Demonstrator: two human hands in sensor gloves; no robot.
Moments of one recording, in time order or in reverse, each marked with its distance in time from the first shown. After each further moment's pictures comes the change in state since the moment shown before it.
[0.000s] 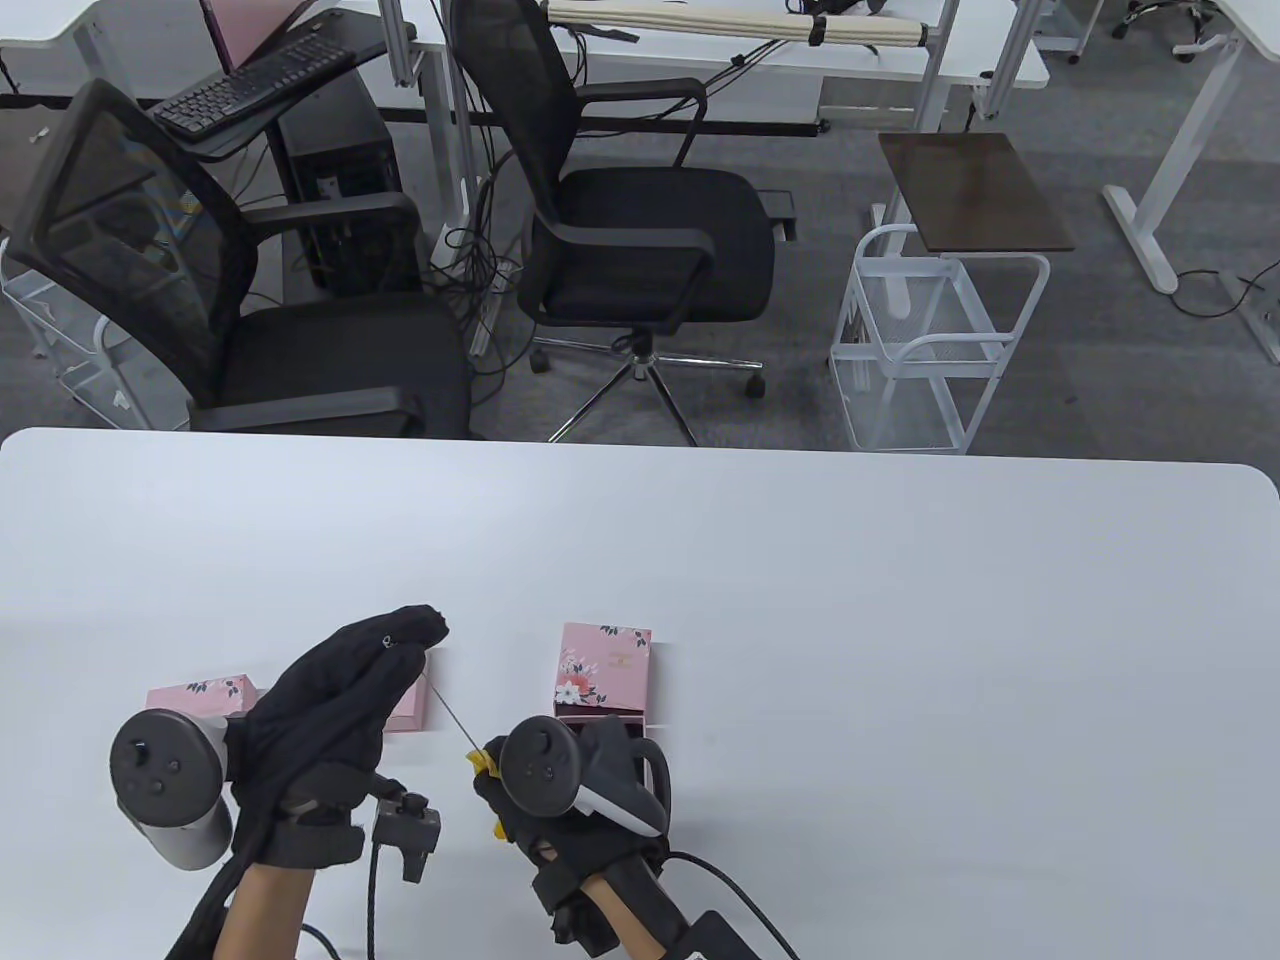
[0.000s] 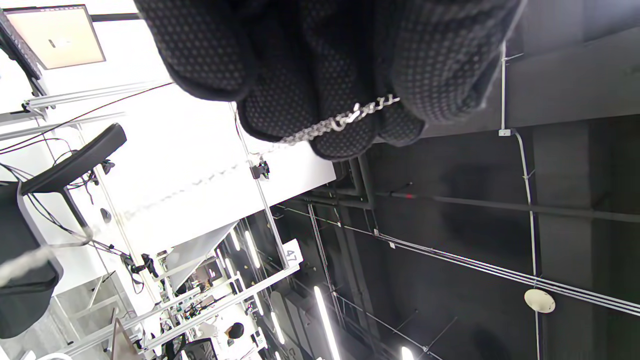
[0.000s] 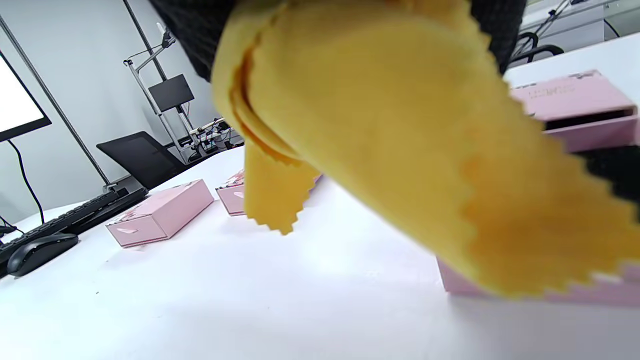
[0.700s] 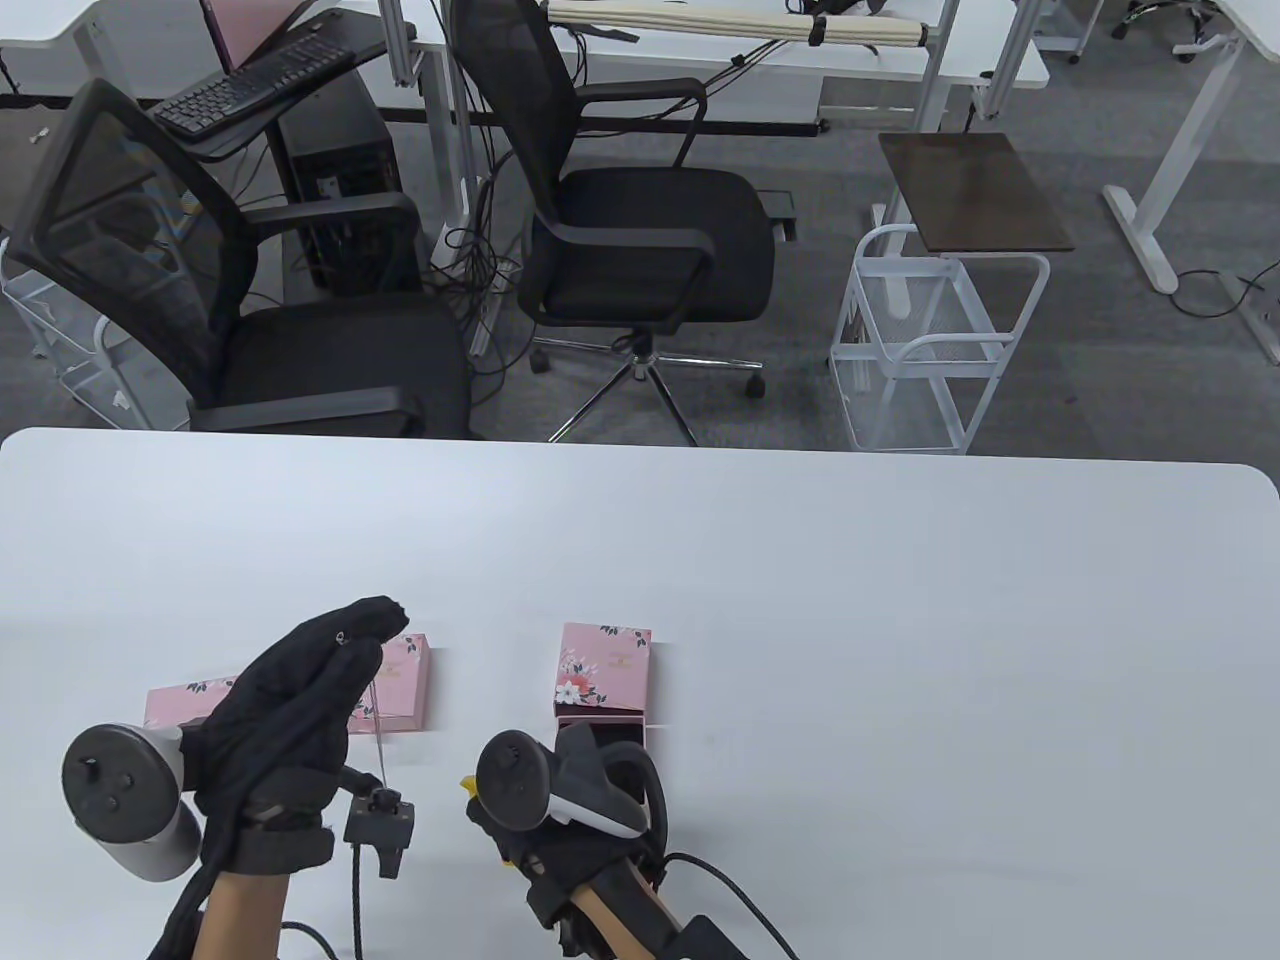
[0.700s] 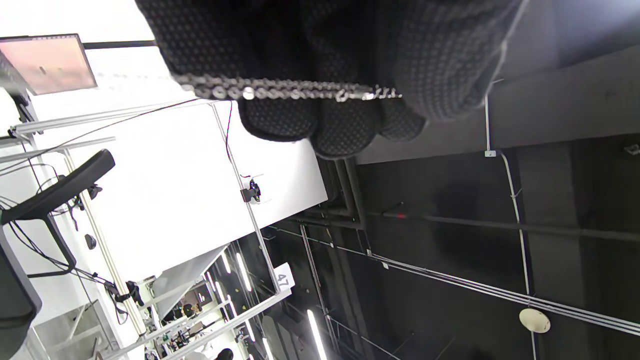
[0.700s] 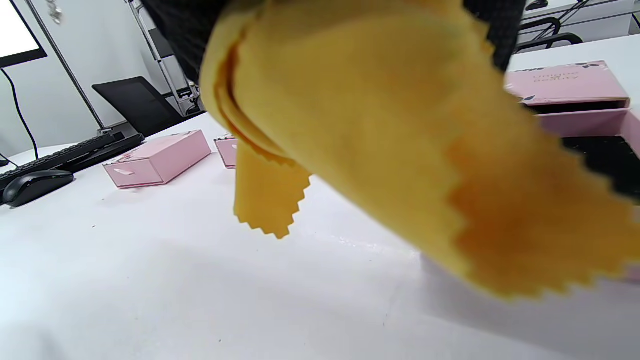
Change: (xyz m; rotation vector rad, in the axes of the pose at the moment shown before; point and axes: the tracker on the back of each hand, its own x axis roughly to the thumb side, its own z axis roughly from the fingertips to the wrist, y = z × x) left_hand 0.008 0.019 0.002 0.071 -0.026 -0.007; right_hand 0.011 0.010 0.000 0.114 -0.013 0.111
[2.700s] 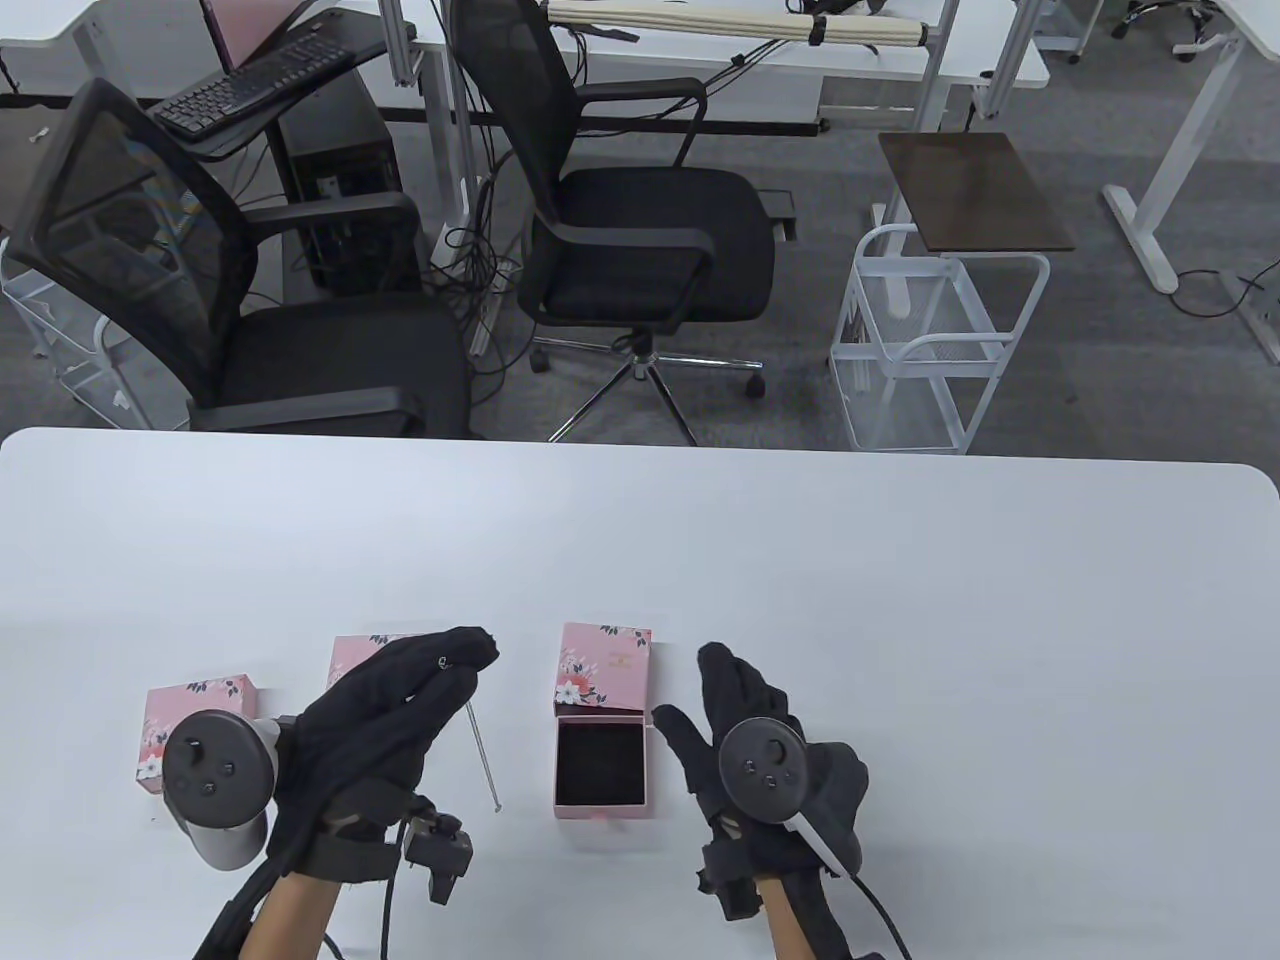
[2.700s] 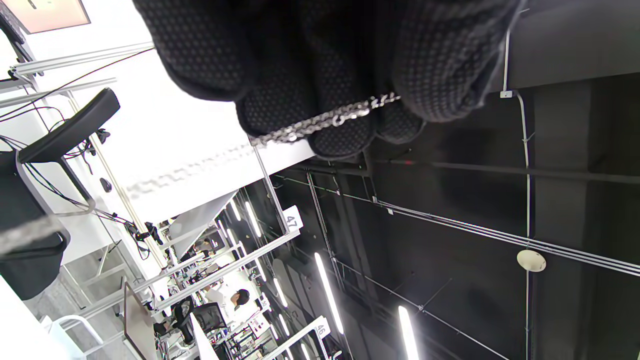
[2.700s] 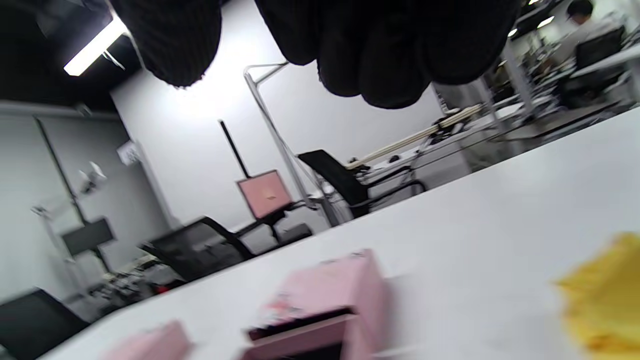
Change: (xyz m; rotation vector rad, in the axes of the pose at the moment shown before) left_hand -0.005 -0.048 0.006 -0.183 0.015 -0.011; right_hand -0.116 -0.064 0.083 -0.548 0.168 -0.275
